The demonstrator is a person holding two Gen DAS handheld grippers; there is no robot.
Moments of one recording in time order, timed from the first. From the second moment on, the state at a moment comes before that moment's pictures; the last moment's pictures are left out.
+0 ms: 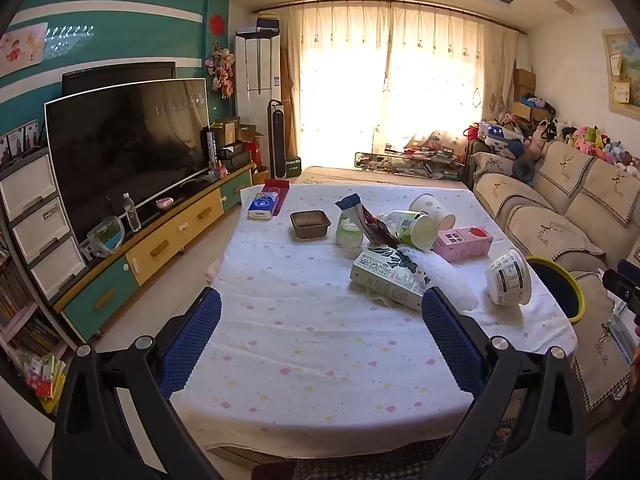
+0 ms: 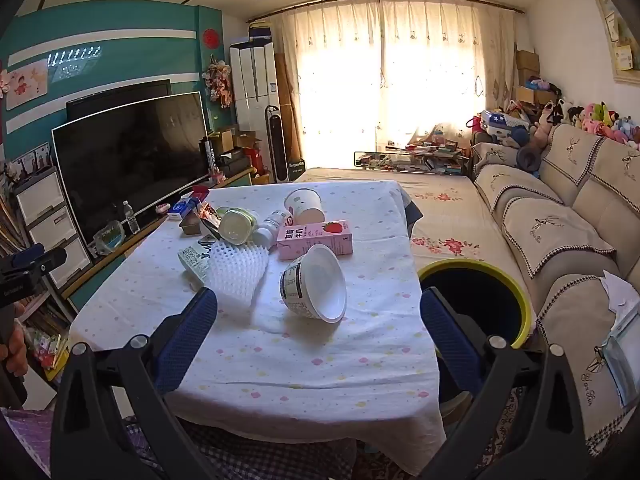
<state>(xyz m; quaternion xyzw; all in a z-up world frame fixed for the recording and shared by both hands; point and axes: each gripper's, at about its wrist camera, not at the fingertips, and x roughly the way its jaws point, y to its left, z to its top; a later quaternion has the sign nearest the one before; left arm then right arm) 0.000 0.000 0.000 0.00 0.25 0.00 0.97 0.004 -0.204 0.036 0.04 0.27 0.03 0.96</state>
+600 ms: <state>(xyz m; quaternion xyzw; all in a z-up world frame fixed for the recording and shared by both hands) 0.001 -0.007 -0.001 0.01 0.25 -0.01 0.97 0.012 -0.203 0.031 0.04 0.28 0.03 0.96</state>
